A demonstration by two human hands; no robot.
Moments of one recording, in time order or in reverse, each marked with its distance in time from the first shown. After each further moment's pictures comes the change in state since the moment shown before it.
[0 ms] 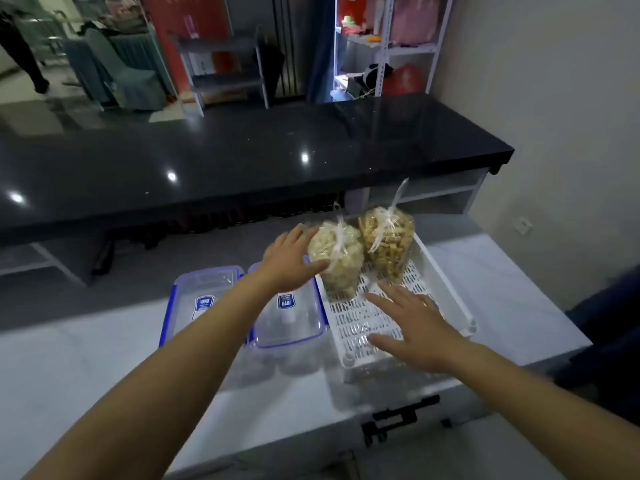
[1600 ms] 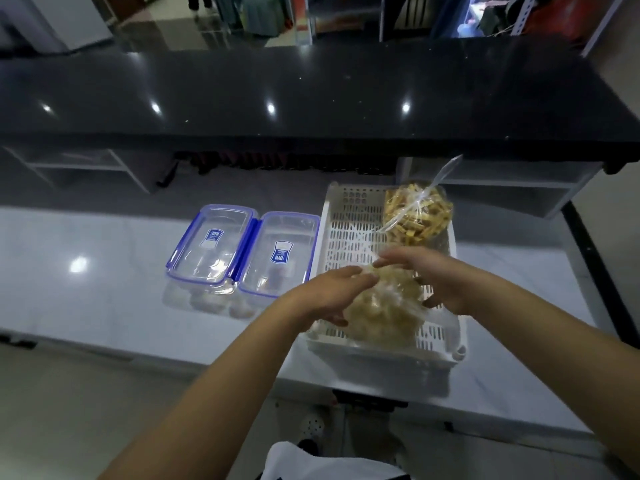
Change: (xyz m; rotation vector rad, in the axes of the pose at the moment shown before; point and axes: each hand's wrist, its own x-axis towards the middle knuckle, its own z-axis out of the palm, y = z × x) left_hand -0.048 0.143 0.063 -0.804 -0.218 -0.608; right_hand 0.080 0.062 -0.083 0.865 -0.500 0.253
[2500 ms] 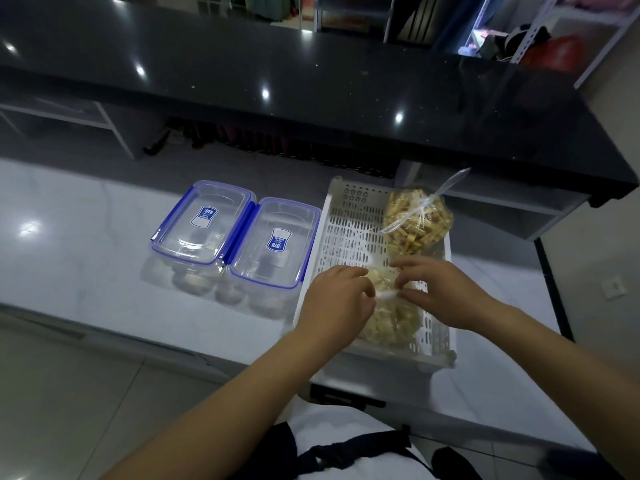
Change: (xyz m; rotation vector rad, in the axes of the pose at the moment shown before) left_hand 0.004 -0.039 0.035 0.543 0.598 0.621; right_hand -0.007 0.027 -0.014 -0.954 0.218 -0.598
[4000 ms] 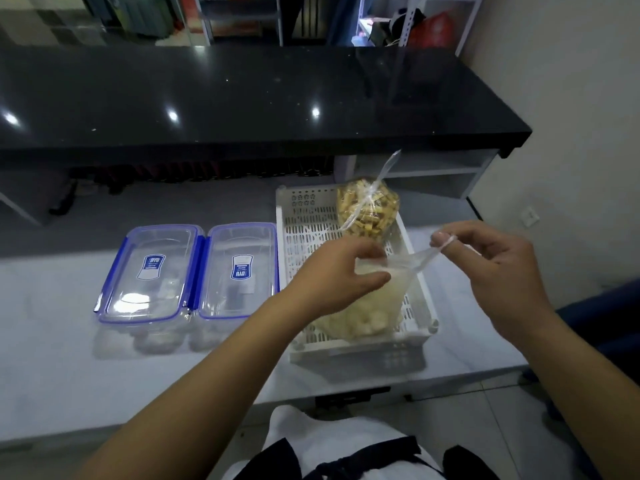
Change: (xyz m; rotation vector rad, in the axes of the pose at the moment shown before) left_hand 0.051 0.017 -0.053 -0.337 -0.347 0.221; right_hand -0.077 -0.062 -0.026 0.705 0.870 0.231
